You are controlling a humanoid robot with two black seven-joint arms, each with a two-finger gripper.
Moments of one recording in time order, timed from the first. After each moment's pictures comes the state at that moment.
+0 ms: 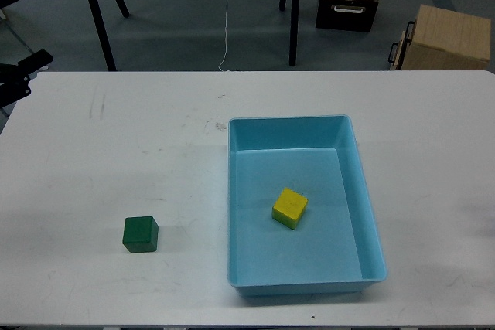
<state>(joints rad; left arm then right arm) -0.64 1.17 -0.74 -1.55 0.26 -0.49 -0.16 -0.25 -0.47 1.50 1.44 0.63 0.49 0.14</state>
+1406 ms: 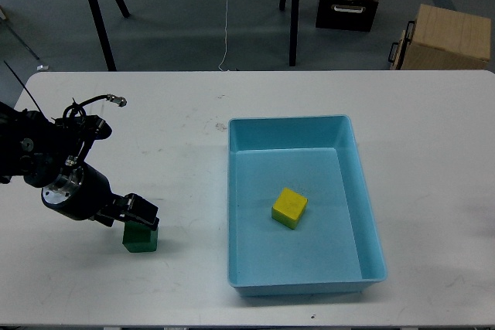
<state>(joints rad) -1.67 0.50 0.94 -1.44 0.56 -0.49 -0.07 -0.25 -0.48 1.50 1.44 0.64 0.49 0.14</state>
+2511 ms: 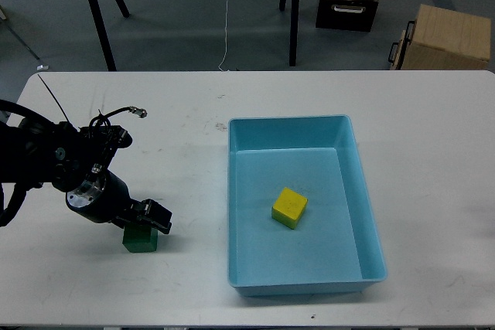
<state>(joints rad) -1.57 0.40 0.91 -1.32 0.56 -0.49 -0.09 -0.26 -0.48 1.50 1.43 0.63 0.49 0.14</state>
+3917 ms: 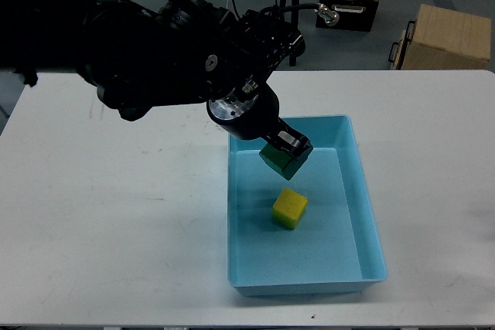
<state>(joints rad) -2.00 -0.04 0.83 -1.19 0.45 -0.49 -0.19 -0.28 -0.49 1.50 1.43 0.63 0.49 0.14</state>
